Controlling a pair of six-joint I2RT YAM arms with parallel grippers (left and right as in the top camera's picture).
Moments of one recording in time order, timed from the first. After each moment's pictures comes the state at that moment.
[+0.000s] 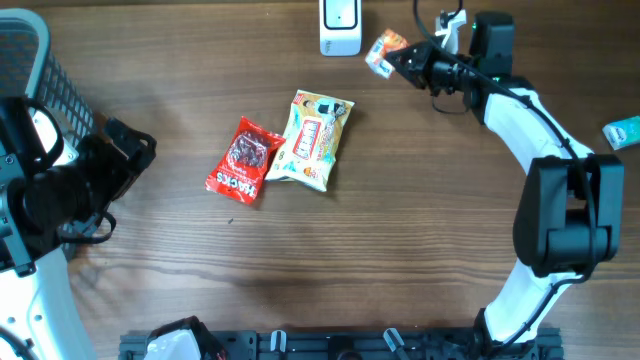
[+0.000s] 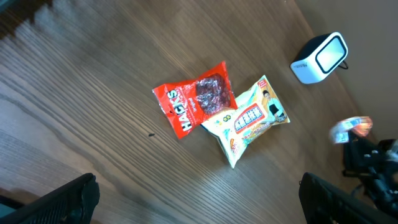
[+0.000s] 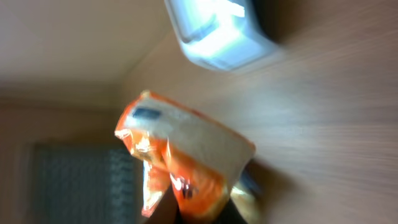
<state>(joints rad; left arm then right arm) 0.32 1.21 1.67 -1.51 0.26 -0.53 0.05 1.98 1.40 -0.14 -0.75 0.71</state>
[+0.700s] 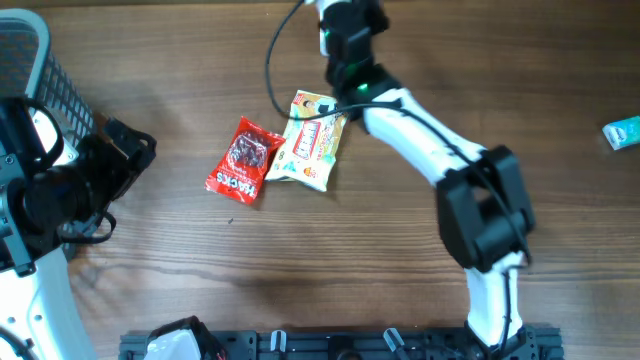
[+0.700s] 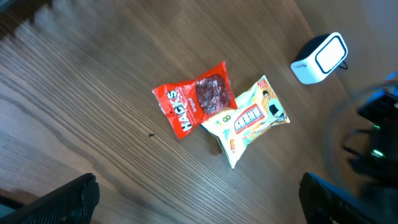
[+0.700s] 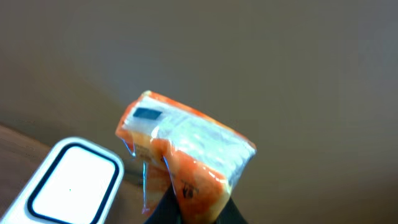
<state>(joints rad) 0.32 1.21 1.67 -1.52 0.26 -0.53 0.54 2.19 1.67 0.43 0.71 -0.73</state>
